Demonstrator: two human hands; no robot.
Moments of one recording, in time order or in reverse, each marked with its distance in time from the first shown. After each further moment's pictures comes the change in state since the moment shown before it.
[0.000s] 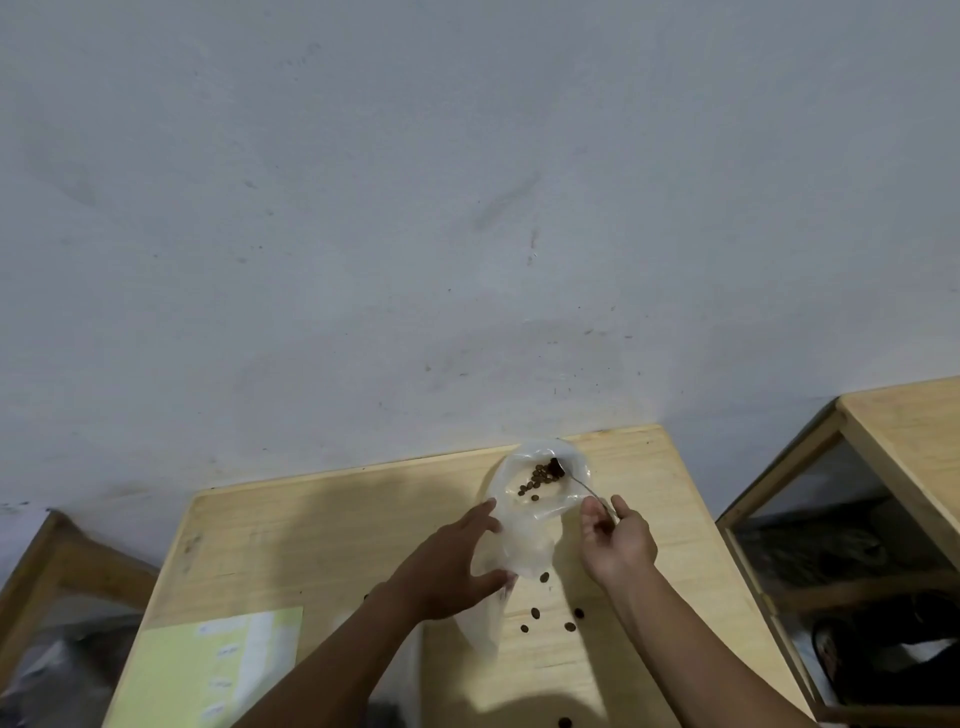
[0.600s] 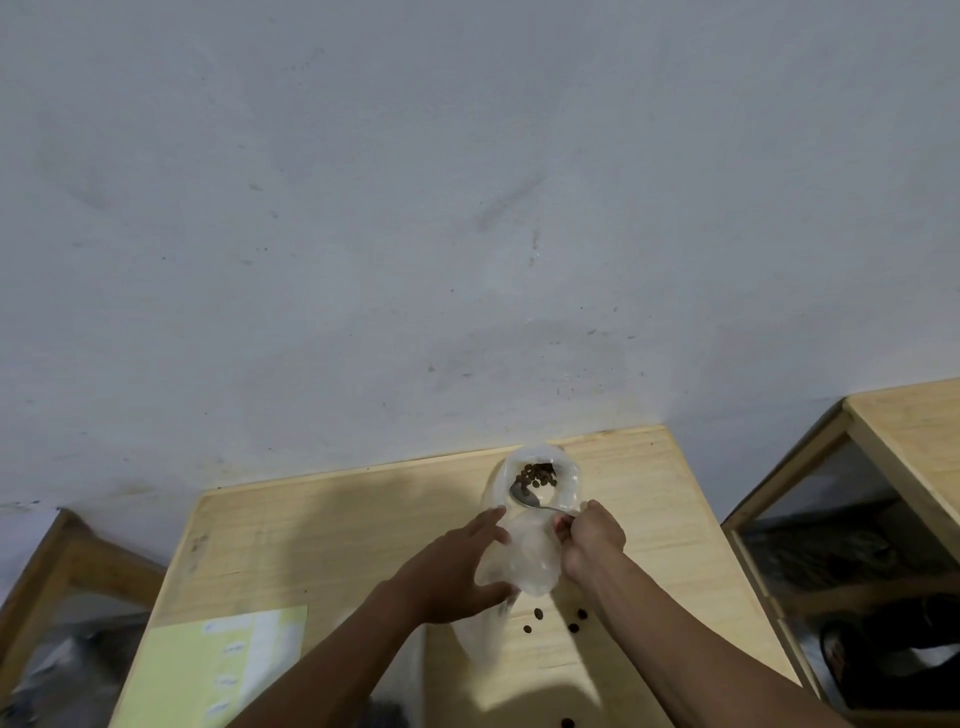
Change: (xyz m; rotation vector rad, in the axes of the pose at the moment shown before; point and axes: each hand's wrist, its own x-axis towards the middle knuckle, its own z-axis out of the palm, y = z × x) left_hand -0.002 0.001 -0.003 0.071 -0.081 0.041; right_hand 0.007 0.033 0.013 -0.402 0.119 -0.028
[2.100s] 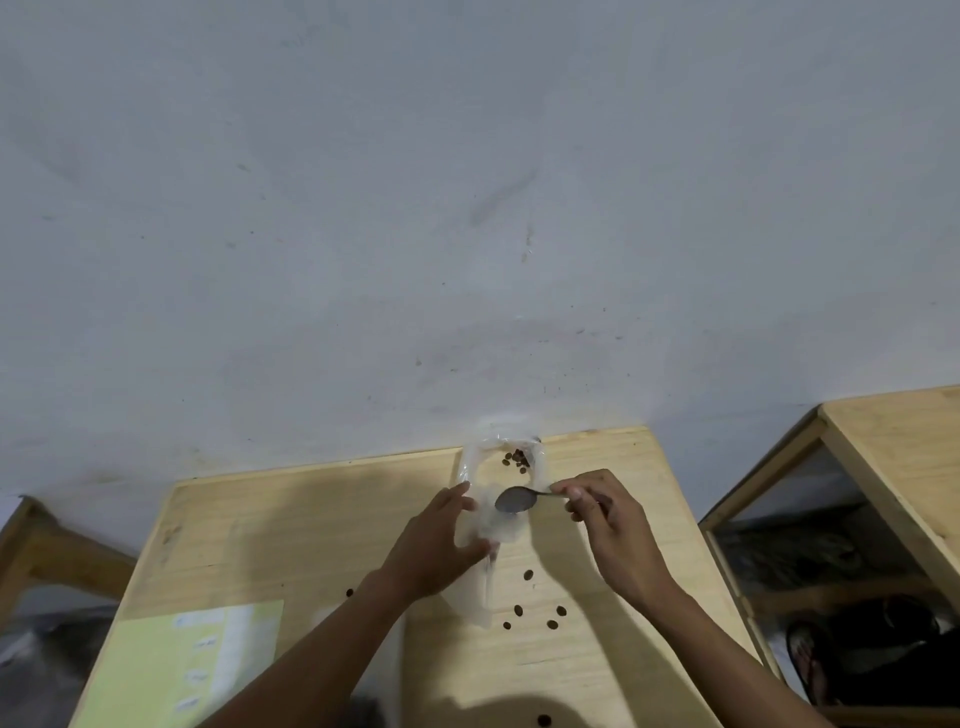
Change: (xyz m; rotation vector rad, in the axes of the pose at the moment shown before) left_hand 0.023 -0.014 0.011 -0.152 0.251 -0.197; right_hand -0.047 -0.046 -0.052 -0.883 -0.604 -1.022
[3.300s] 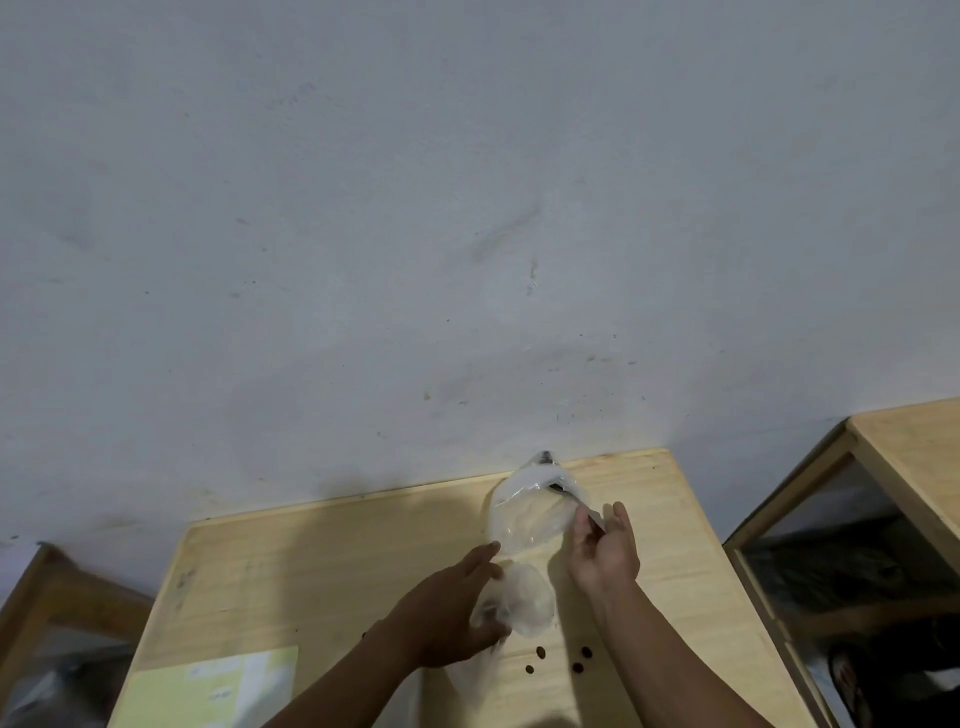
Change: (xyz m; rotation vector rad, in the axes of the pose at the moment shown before) left_hand -0.013 -0.007 -0.003 0.247 -0.238 0.234; right_hand 0.059 0.061 0.056 1.354 0.781 0.764
